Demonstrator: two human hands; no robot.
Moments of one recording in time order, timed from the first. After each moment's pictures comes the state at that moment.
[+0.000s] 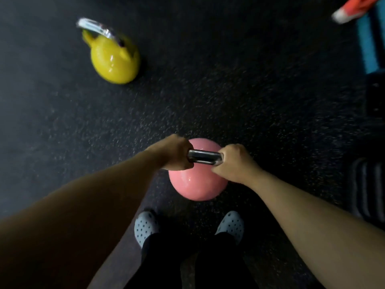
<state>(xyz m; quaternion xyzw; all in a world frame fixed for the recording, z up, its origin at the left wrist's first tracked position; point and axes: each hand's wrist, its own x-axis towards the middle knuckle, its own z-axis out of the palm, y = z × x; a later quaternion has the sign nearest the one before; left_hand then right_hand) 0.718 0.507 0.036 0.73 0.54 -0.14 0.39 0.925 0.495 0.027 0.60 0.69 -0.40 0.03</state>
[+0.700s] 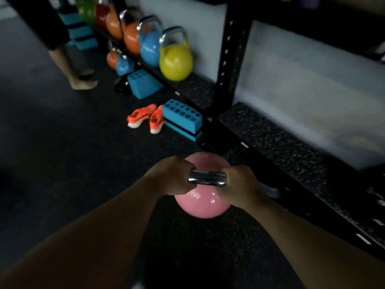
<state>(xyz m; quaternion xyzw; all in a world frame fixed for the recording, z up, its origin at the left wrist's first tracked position) 1.186 0.699 0.277 0.97 0.16 -0.09 0.15 1.319 0.534 0.257 0.85 0.48 -0.10 -0.22</state>
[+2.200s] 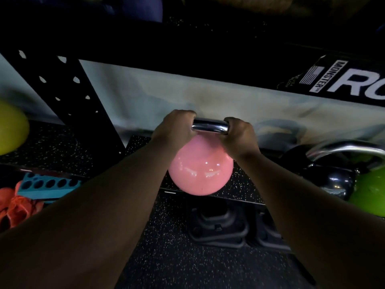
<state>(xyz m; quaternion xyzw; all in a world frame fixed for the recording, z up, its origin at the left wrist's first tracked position) 1.653 0.718 0.258 0.97 -0.07 0.04 0.23 1.650 0.543 0.254 0.95 0.07 0.06 -0.29</state>
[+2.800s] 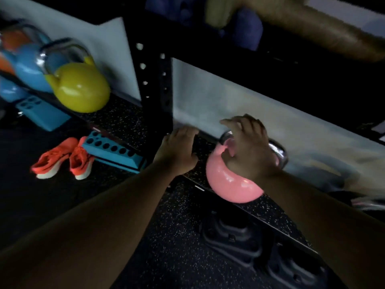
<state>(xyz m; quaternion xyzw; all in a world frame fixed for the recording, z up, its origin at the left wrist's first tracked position) 1.532 0.795 0.256 0.97 0.12 0.03 0.21 1.613 0.613 0.292 0.92 0.37 0.06 -0.13</state>
